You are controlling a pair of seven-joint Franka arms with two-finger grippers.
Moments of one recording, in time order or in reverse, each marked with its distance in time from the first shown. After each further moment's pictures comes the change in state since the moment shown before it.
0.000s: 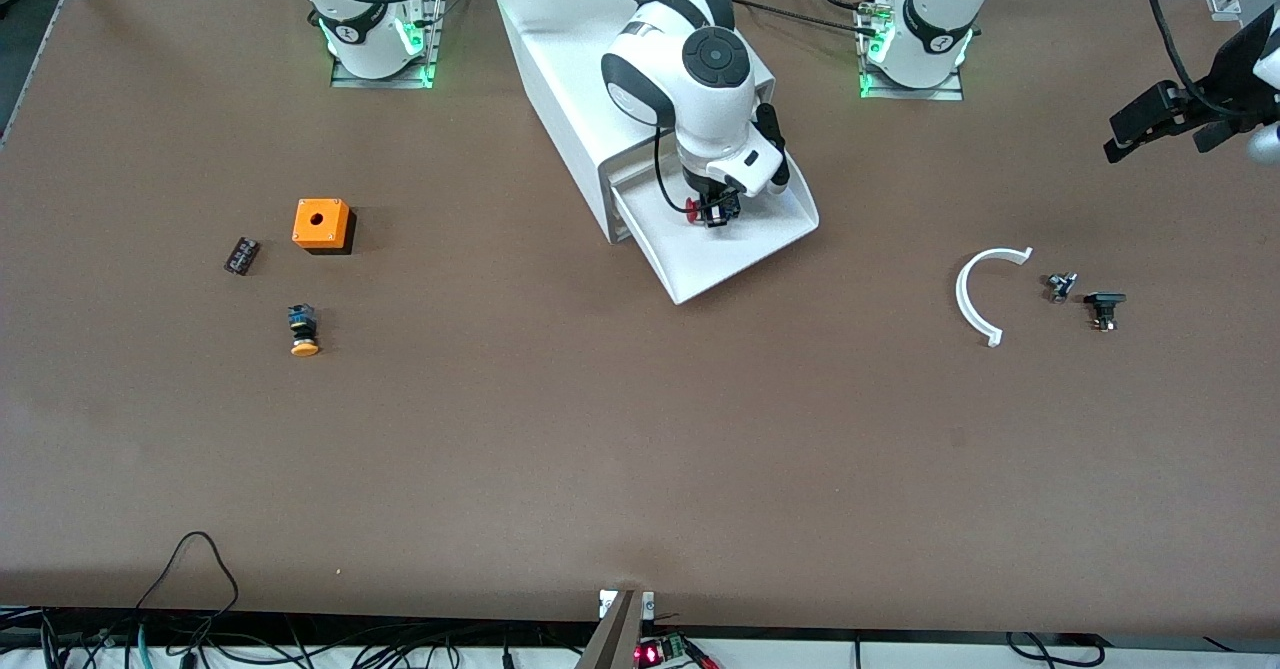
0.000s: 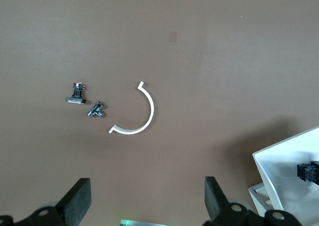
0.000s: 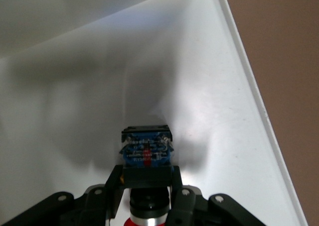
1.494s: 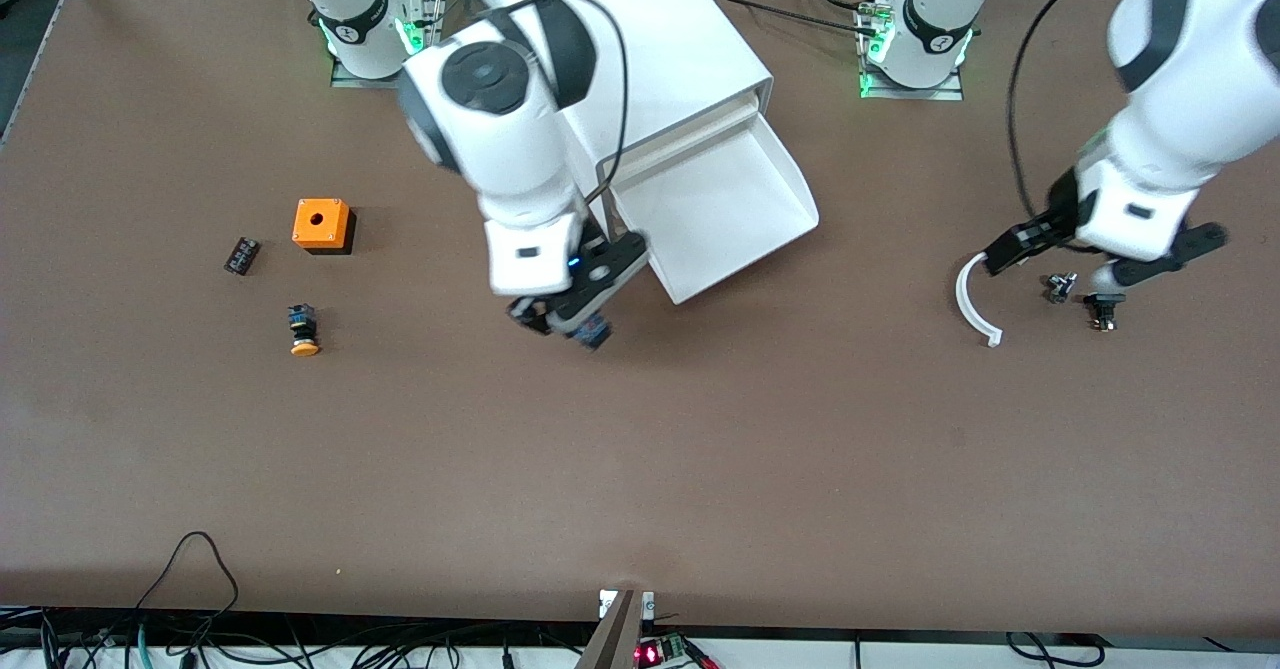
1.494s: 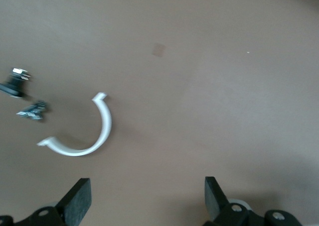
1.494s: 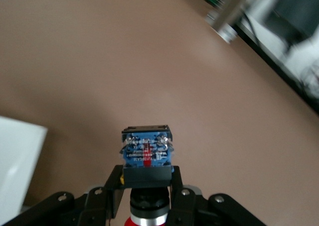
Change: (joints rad) left arm -0.101 0.132 -0.065 -0.293 0.000 0.500 -0.486; right arm -0.329 -0.186 -0.086 0.000 -0.065 0.002 0.655
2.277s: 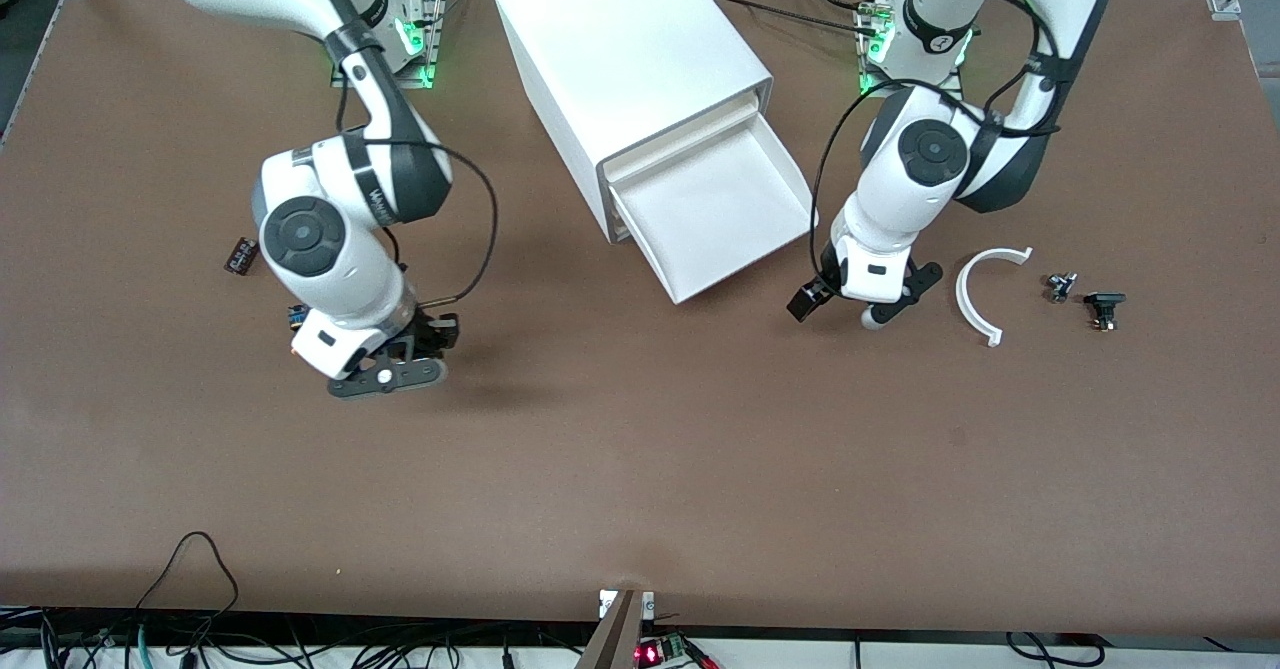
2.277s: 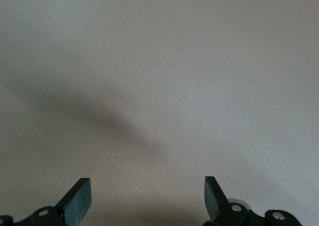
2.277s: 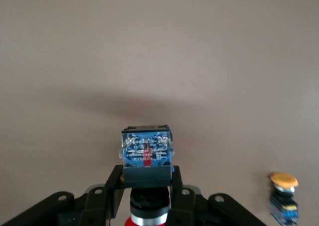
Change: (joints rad) left arm -0.156 0.261 -0.123 -0.173 0.000 0.503 -0.488; right arm -0.255 -0.068 -0.001 -0.358 0.000 0.051 0.278
